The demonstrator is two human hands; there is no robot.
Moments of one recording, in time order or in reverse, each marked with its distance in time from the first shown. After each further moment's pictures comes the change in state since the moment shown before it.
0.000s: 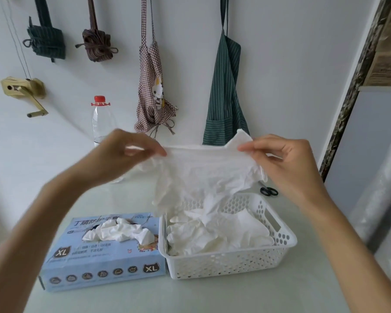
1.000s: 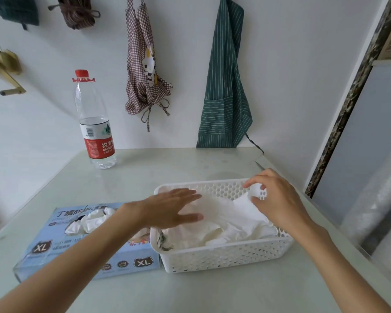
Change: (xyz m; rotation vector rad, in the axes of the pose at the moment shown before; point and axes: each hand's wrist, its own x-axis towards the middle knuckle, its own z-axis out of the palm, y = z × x) left_hand 0.002 -0.083 0.136 0.589 -0.734 -0.145; right_hand -0.039 0.129 0.011 -0.706 -0.266 0.300
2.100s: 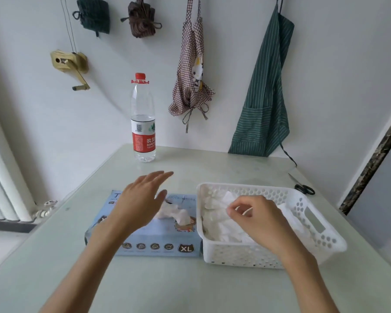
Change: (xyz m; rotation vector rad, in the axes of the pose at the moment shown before) left_hand -0.113 -0.046 0.007 -0.115 0.542 -0.460; right_hand -0.040 -0.119 0.020 0.194 -0.218 0.043
